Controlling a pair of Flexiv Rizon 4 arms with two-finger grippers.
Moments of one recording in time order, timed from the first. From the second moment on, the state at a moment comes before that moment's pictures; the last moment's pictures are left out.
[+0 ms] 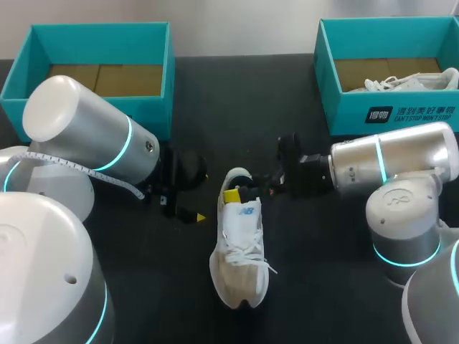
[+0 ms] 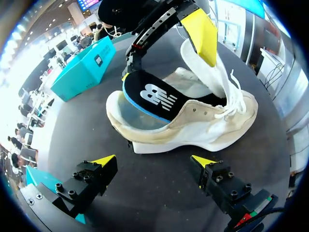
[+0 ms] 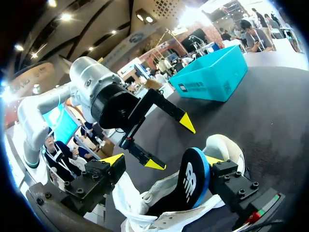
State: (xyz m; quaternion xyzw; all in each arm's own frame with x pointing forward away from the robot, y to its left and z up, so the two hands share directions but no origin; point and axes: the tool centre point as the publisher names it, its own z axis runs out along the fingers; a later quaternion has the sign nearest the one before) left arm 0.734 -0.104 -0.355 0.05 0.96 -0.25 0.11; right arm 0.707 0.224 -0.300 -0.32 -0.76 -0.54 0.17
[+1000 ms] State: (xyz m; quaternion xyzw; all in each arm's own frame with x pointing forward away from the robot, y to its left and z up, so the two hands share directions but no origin) left arm 0.743 -0.048 -0.326 0.01 0.97 -0.20 0.10; right arm 0.739 0.171 -0.245 -0.34 -0.82 -0.46 0.11
